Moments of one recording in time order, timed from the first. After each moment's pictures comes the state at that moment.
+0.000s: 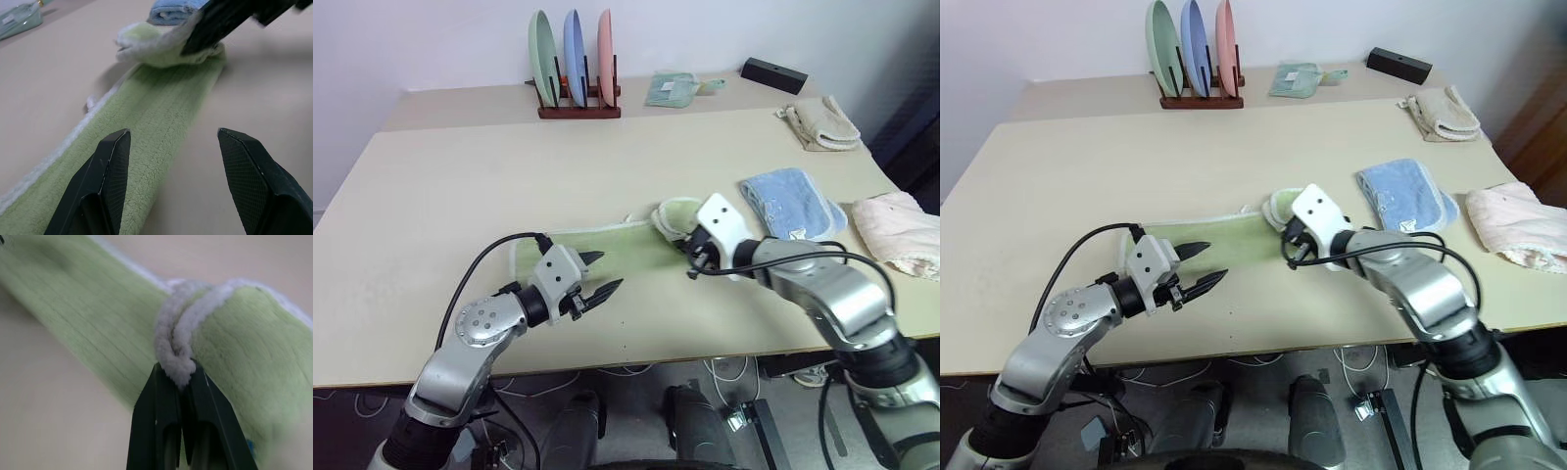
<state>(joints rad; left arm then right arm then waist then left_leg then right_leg) -0.06 0.52 -0.14 -0.52 -0.25 0.40 -0.62 -0.51 -0.63 0.29 -0.37 0.36 0.90 0.46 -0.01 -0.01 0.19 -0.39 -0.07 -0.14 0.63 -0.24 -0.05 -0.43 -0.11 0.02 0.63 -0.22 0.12</state>
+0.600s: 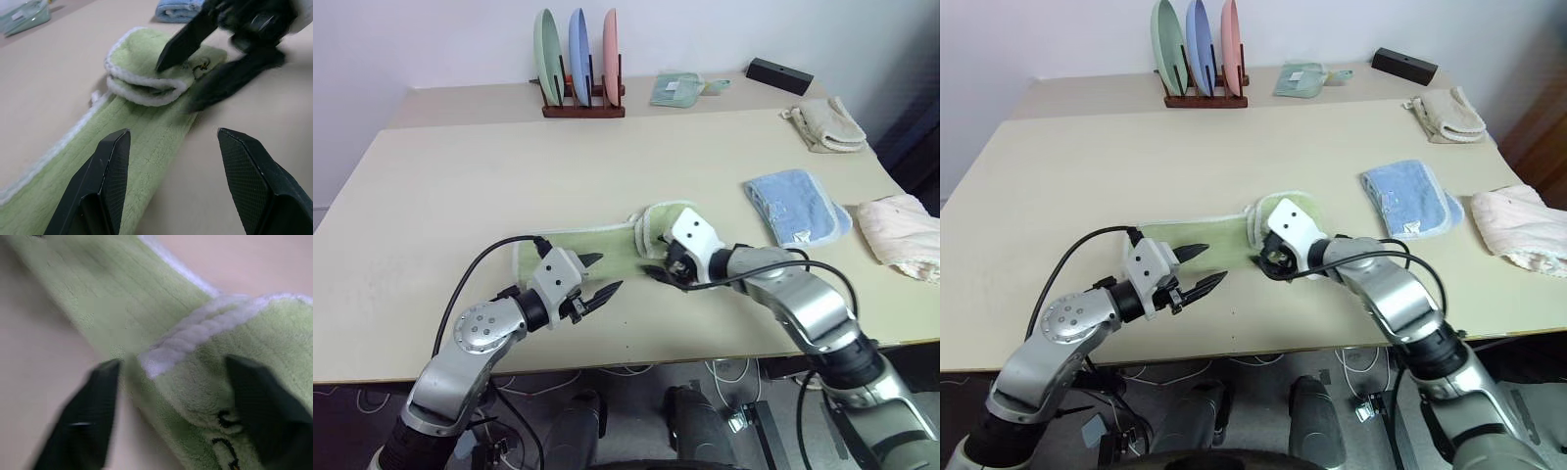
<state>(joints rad) -0.04 0.54 -0.14 -0.56 -0.25 0.43 -0.59 -0.46 -0.61 0.28 -0.38 0.31 0.79 0.64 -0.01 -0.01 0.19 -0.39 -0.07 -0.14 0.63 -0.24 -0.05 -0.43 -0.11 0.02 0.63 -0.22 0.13</state>
